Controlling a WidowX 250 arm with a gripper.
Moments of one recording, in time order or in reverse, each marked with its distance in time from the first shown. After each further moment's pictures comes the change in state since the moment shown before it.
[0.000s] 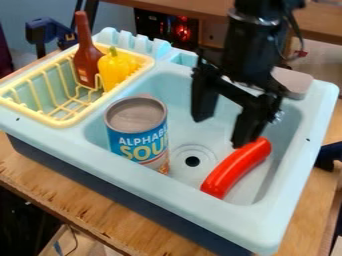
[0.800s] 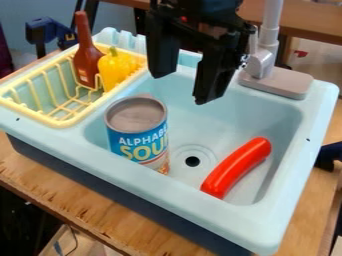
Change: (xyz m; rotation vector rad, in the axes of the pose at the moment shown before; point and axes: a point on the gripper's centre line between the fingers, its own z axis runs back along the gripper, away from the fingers) arm -0.046 0.021 0.053 0.034 -0.046 0.087
